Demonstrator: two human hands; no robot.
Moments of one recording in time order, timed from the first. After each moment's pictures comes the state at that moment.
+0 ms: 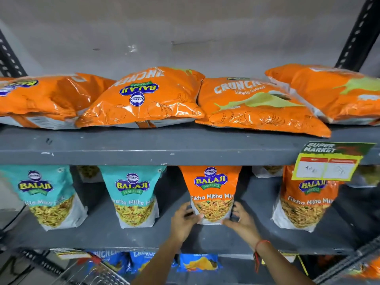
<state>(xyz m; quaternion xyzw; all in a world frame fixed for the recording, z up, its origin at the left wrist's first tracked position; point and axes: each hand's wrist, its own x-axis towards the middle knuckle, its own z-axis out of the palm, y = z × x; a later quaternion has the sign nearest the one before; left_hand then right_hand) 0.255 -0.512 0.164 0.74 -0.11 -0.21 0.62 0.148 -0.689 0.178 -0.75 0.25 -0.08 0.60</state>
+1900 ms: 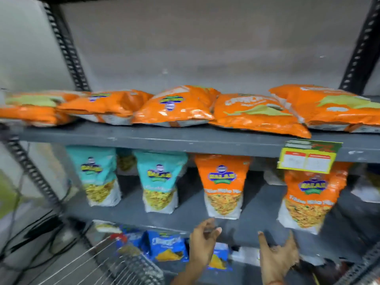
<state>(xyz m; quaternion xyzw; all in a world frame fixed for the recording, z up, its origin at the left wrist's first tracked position) 0.126 -0.487 0.197 0.77 -0.07 -0.12 0.63 0.042 -0.658 0.170 -0.65 0.46 -0.40 0.45</state>
